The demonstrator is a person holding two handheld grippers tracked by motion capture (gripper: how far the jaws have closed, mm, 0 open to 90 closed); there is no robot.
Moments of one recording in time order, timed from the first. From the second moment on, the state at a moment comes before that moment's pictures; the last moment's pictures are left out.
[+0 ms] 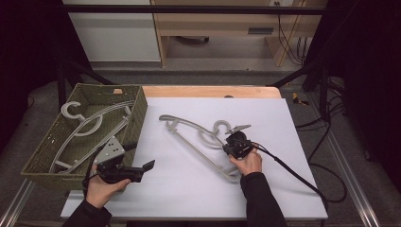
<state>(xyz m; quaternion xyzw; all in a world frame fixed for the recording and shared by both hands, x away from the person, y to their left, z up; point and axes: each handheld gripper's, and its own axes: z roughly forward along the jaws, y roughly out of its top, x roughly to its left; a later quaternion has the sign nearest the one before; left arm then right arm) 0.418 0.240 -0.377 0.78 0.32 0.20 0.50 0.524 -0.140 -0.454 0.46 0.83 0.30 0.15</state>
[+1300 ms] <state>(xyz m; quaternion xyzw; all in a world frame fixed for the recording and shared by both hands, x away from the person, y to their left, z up) 0.418 0.238 -0.378 0.79 0.31 0.20 0.49 0.546 -0.129 -0.447 0.43 0.83 0.31 0.18</state>
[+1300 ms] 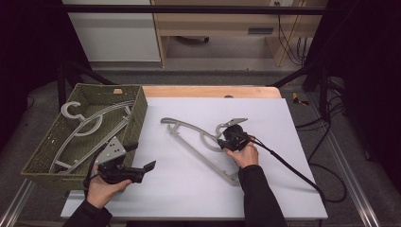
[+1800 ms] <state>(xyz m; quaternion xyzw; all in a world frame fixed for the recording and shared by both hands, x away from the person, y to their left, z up) 0.418 0.239 -0.378 0.79 0.31 0.20 0.49 0.557 -0.121 -0.466 0.44 0.84 0.28 0.15</state>
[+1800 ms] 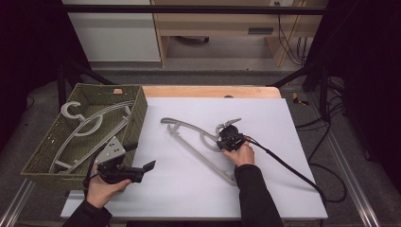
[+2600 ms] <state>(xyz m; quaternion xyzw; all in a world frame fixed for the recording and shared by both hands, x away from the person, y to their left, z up) 0.417 0.240 -0.365 0.79 0.30 0.21 0.50 0.524 -0.137 -0.414 0.38 0.85 0.34 0.14</state>
